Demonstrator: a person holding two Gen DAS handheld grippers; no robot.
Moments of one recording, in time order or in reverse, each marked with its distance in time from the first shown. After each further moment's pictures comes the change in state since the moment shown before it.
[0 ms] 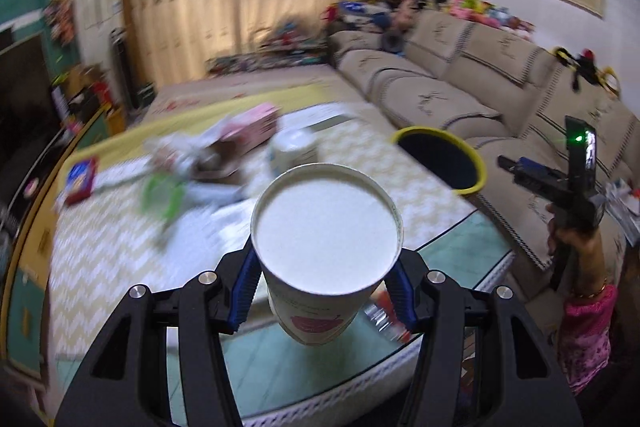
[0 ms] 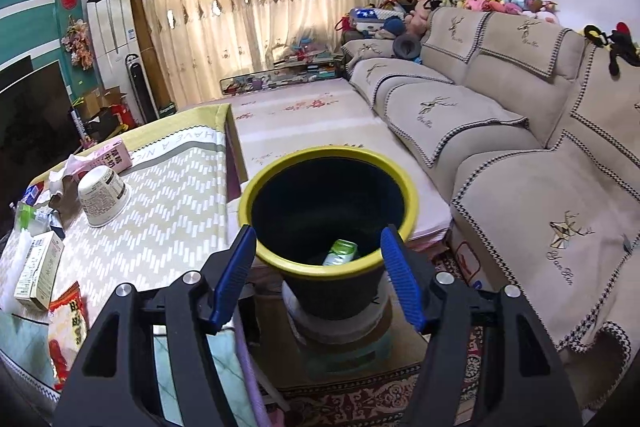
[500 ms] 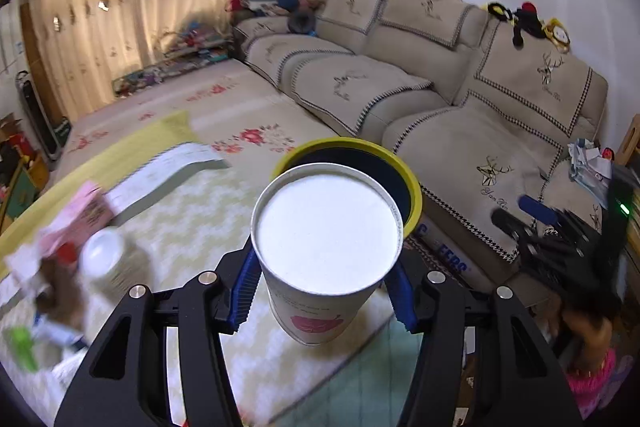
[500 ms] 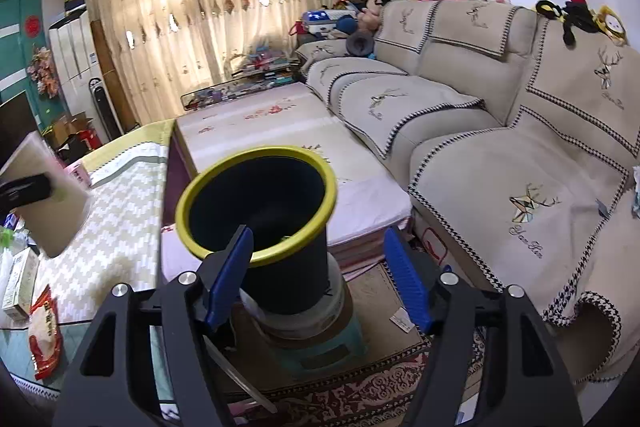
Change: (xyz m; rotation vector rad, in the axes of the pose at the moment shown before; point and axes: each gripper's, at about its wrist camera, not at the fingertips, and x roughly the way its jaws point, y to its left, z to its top) left arm 0.168 -0.141 0.104 0.194 0.092 -0.218; right arm -0.013 -0.069 -0.015 0.111 -0.007 -0.102
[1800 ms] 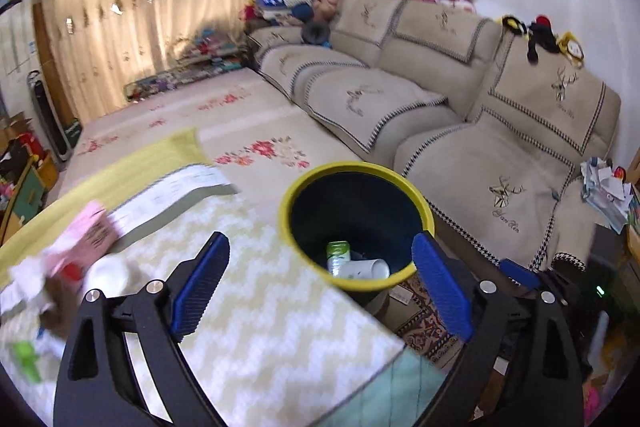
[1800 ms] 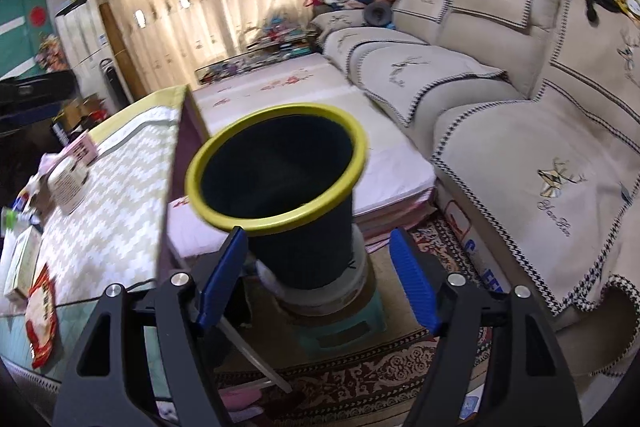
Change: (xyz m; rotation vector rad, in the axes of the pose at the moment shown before) left arm -0.012 0.012 0.011 -0.047 -0.073 0.064; right arm 0.026 0.032 -0.022 -0.032 0.107 0.099
